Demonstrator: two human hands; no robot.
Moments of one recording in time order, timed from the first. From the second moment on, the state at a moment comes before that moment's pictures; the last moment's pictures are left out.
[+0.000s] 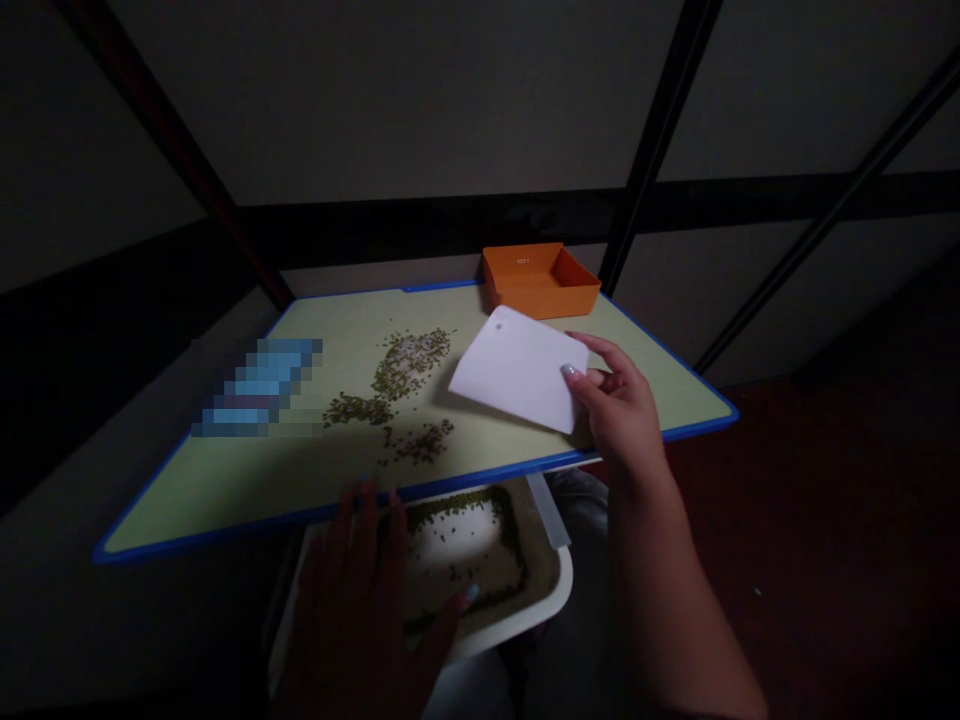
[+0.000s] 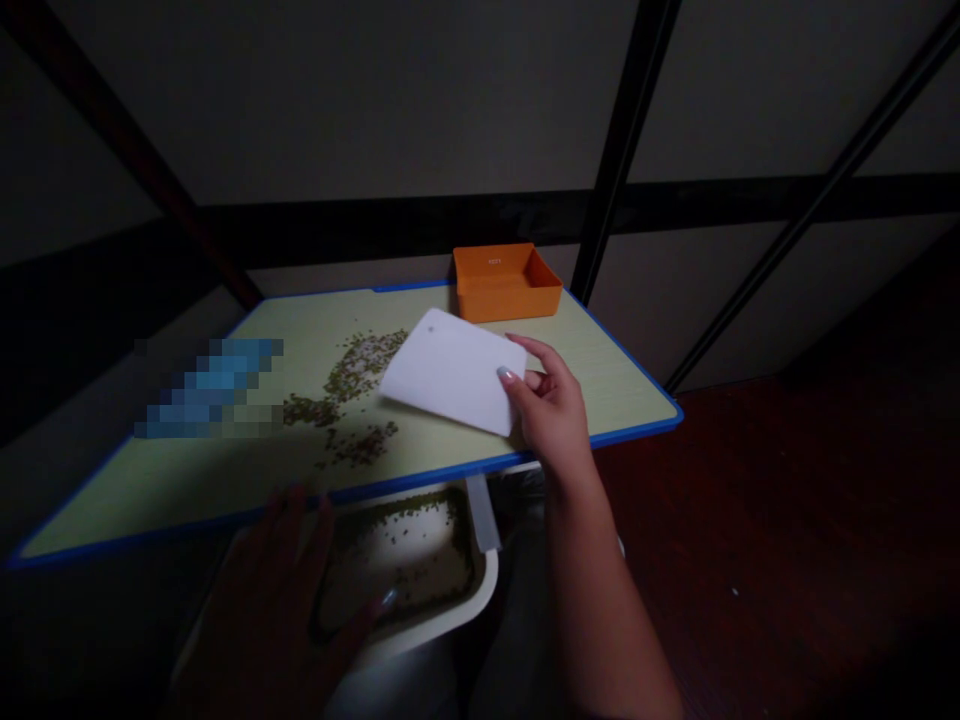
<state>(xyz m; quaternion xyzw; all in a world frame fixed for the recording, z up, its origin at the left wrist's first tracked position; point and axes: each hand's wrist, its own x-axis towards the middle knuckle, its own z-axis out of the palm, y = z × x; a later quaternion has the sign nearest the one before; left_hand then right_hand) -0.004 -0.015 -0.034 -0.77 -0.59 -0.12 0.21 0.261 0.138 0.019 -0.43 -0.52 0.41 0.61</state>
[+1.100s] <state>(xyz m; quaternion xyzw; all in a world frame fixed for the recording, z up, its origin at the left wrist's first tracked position) -0.005 -0.017 -0.034 -0.77 -0.58 -0.16 0.24 0.251 0.127 0.019 -0.47 -0.50 0.37 0.63</state>
